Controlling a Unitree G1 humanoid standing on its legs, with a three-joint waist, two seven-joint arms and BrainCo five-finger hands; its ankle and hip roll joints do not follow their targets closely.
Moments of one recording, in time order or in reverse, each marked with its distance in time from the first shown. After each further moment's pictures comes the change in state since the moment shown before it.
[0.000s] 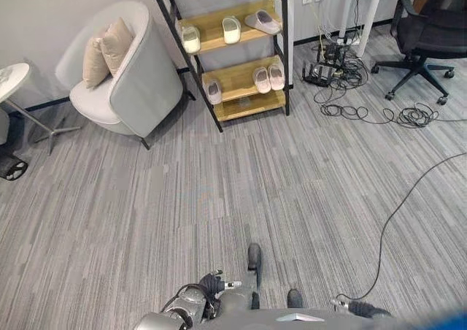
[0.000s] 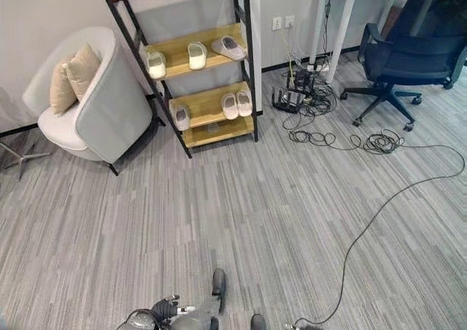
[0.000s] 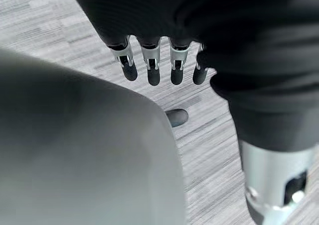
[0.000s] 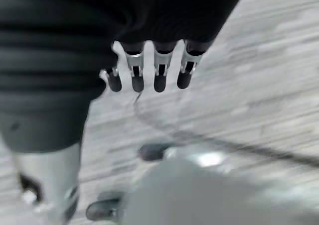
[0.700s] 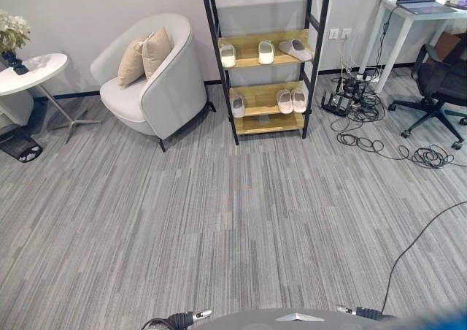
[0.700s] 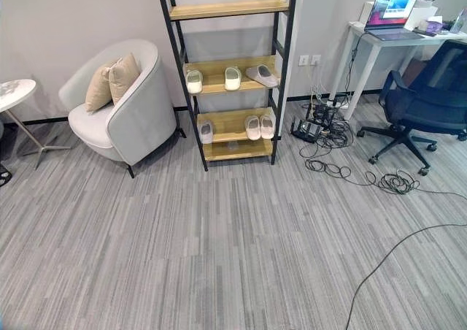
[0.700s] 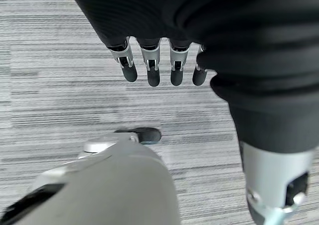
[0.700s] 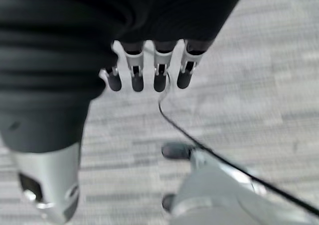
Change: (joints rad) left arm 0.099 0.131 0.067 0.031 -0.137 0.100 -0.150; right arm 0.083 -0.066 -0.061 -0.064 -0.021 0.004 0.088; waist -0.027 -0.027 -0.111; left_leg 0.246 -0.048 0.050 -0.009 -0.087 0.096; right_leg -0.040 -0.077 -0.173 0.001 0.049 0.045
